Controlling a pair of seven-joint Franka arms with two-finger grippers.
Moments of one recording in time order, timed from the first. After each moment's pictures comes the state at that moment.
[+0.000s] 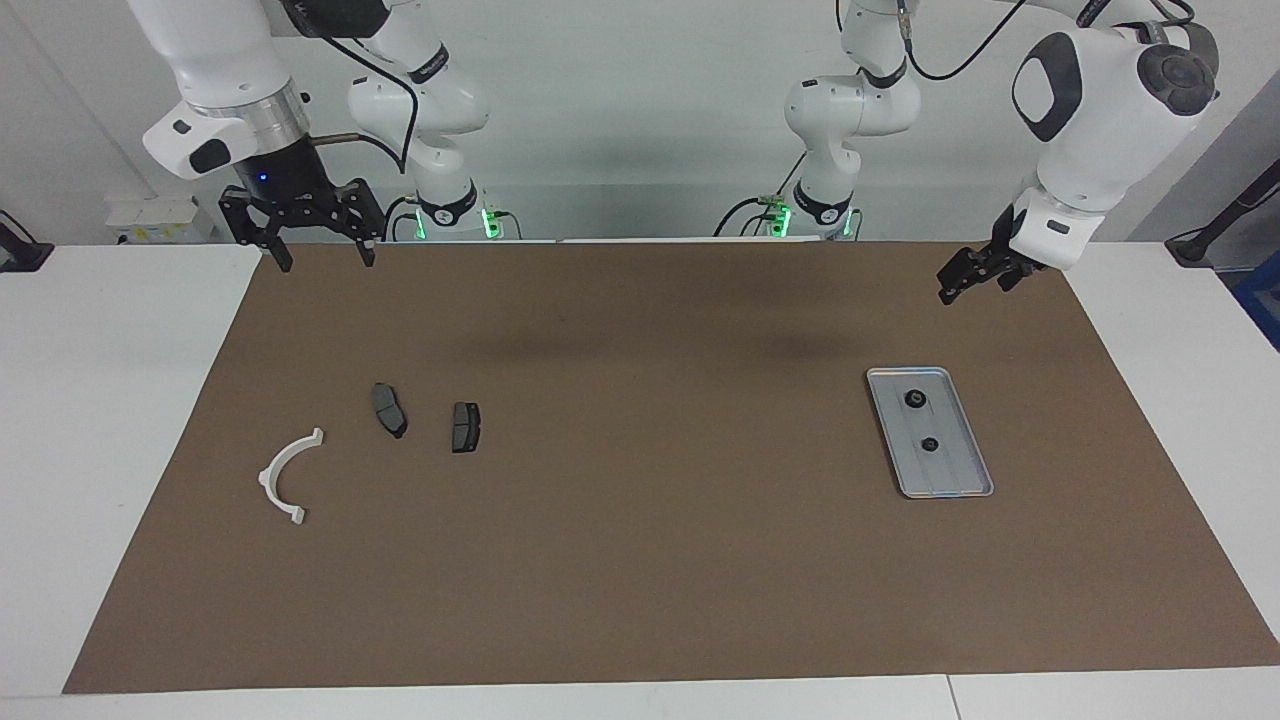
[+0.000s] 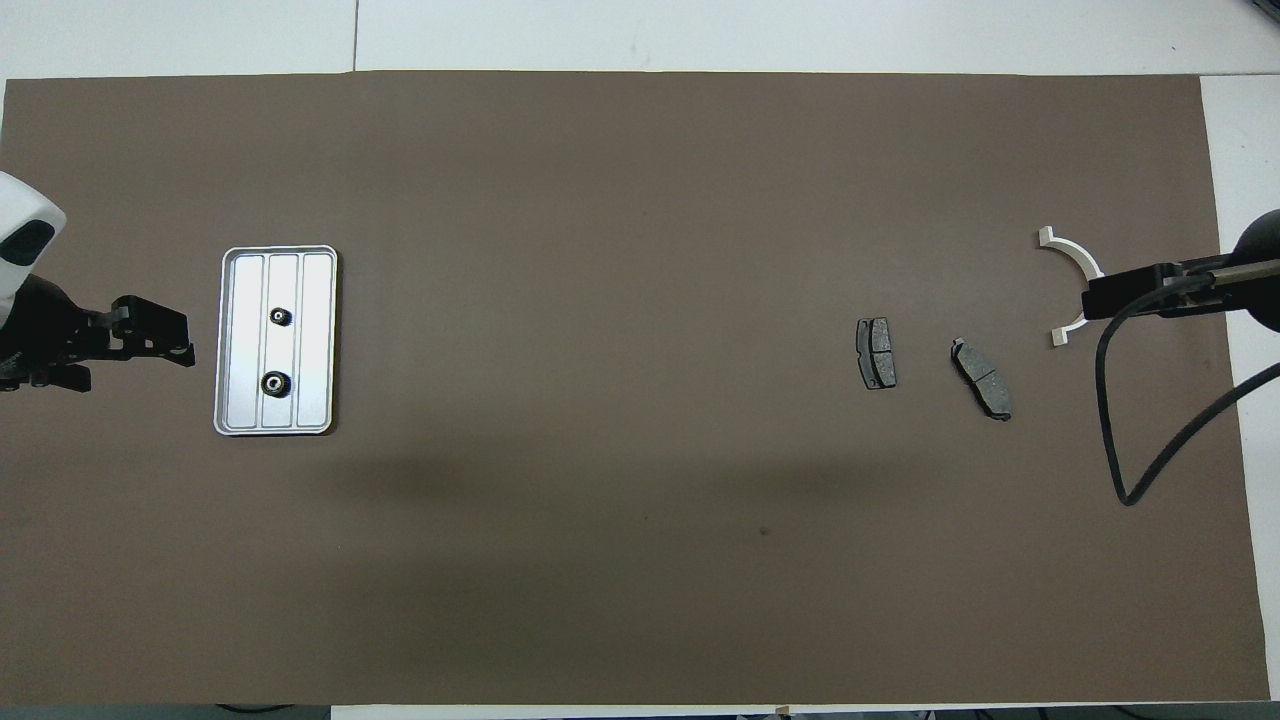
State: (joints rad) left arm -0.05 -0.04 0.03 -1.78 -0.01 1.62 -0.18; right arm 0.02 -0.07 0.02 -1.62 0.00 1.62 -0.01
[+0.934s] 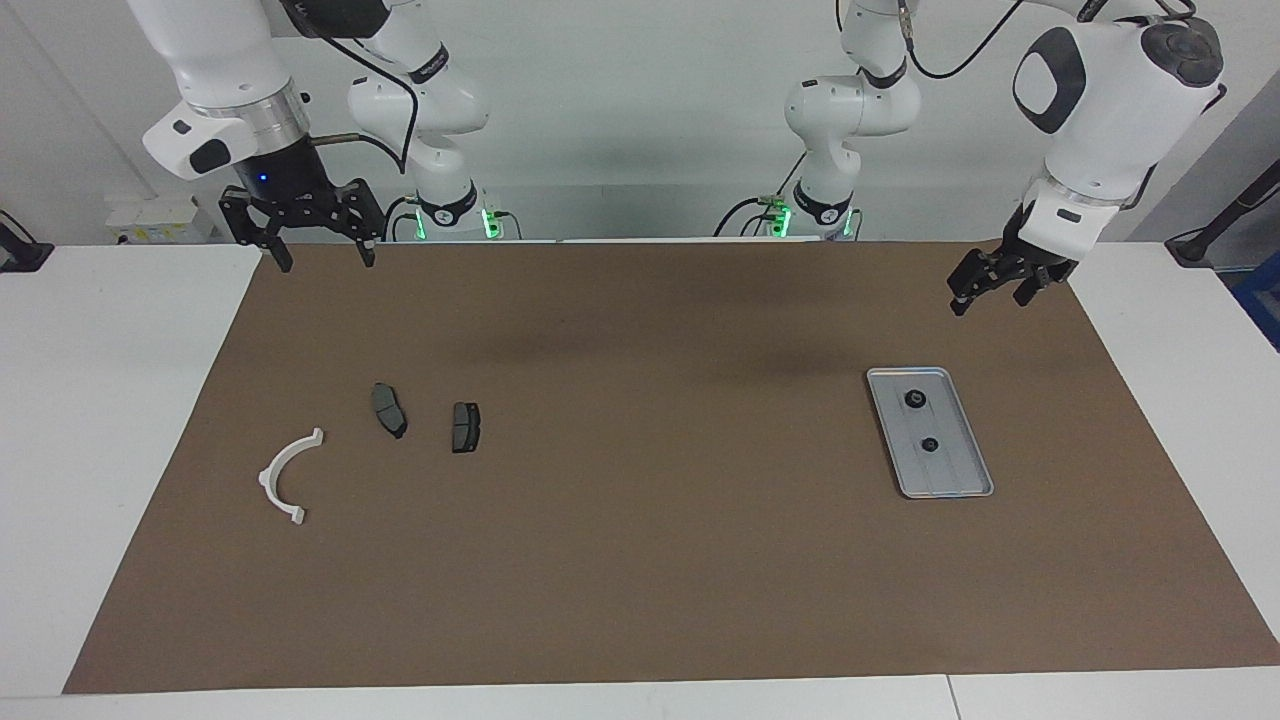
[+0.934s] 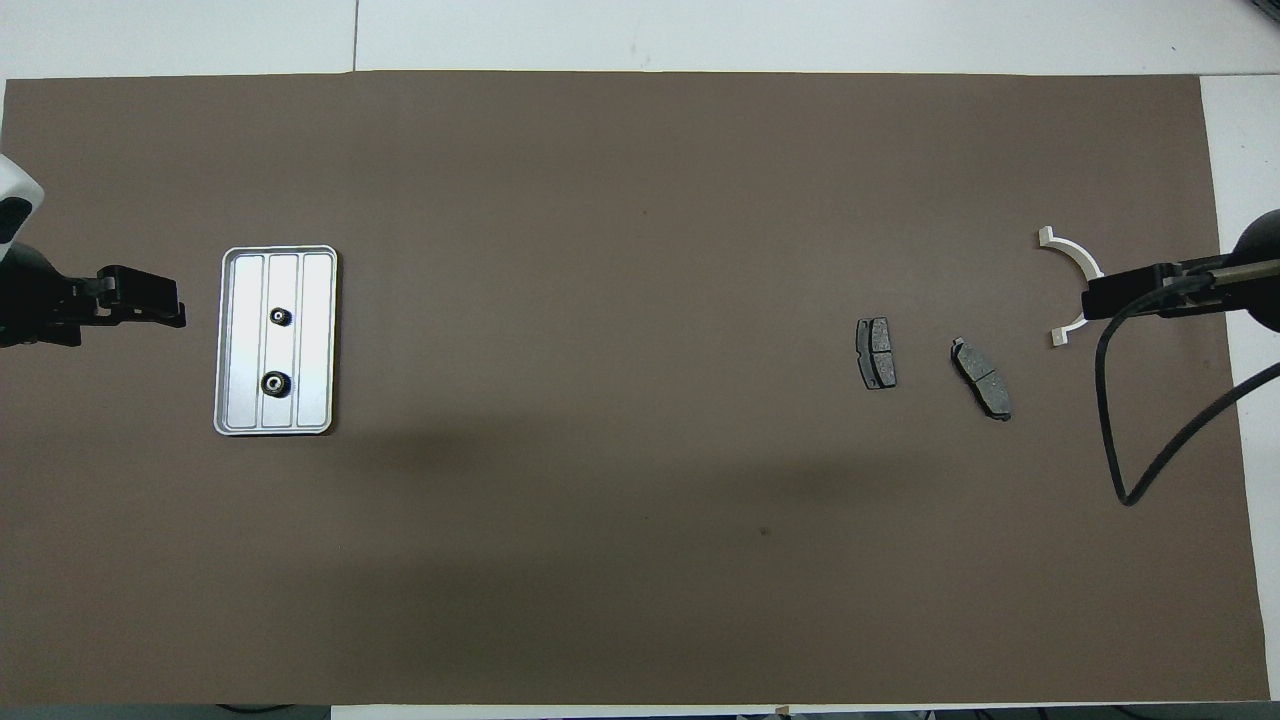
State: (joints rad) left arm -0.05 -0.04 0.03 -1.76 -0.01 1.73 -0.12; right arm 0.02 -0.07 0.02 -1.62 0.00 1.62 -0.01
